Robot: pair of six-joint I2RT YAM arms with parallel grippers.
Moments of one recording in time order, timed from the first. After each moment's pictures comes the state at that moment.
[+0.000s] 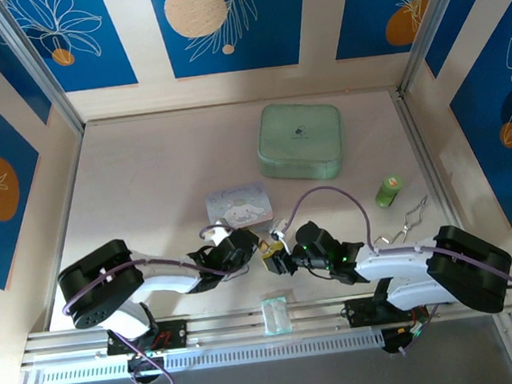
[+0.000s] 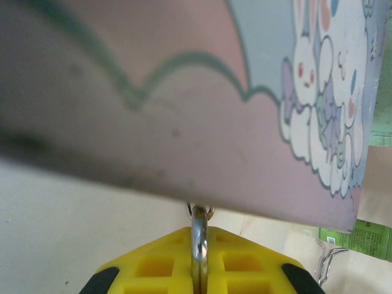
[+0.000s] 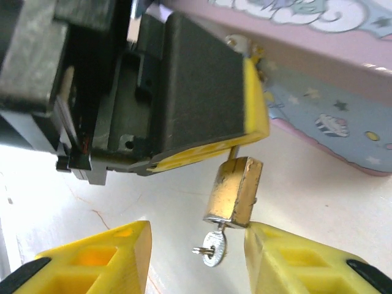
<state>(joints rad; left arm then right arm) -1.08 1.55 0.50 0.36 -0.35 -1.65 0.96 1.21 0.27 0.38 -0.11 0.29</state>
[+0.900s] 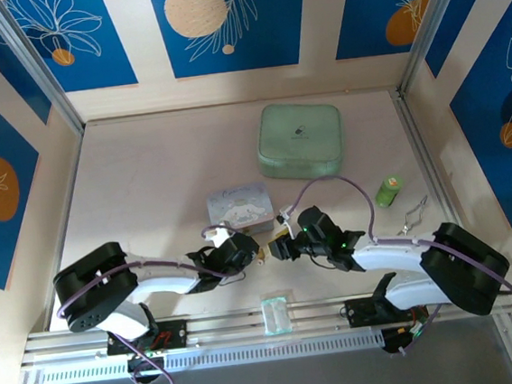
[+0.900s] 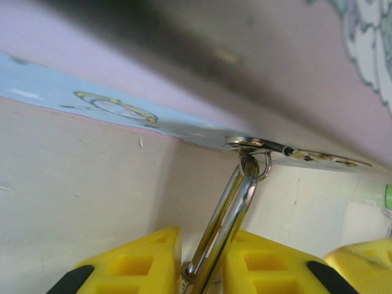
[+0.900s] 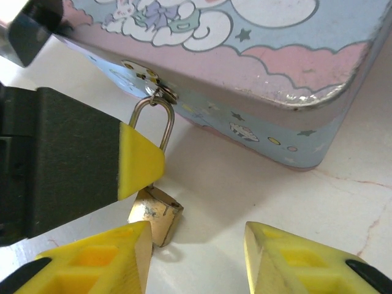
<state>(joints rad) -1.10 1.51 0.51 0.20 -0.31 -1.51 0.83 1.27 0.35 0.27 -0.17 0.34</state>
